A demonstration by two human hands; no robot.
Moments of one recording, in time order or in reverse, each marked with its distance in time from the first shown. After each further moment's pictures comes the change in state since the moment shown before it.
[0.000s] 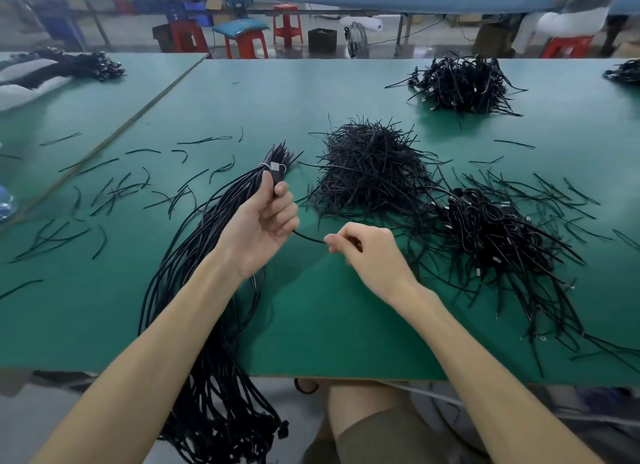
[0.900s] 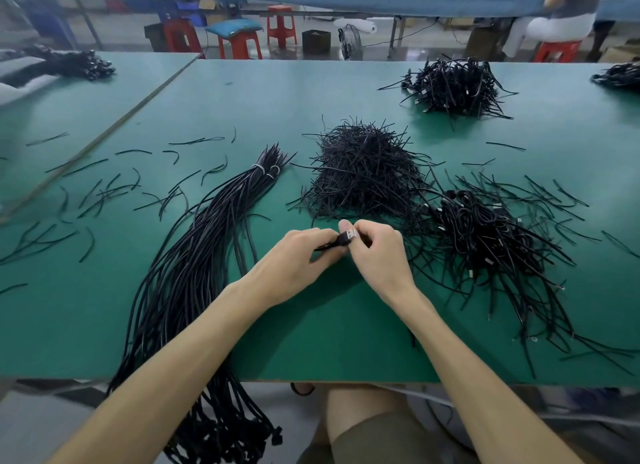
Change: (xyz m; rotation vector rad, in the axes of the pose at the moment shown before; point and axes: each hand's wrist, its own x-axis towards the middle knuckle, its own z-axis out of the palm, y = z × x) left_hand -0.016 -0.048 0.016 1.623 -0.169 0.411; right_hand 0.000 0.007 -0.003 0.015 0.226 -0.013
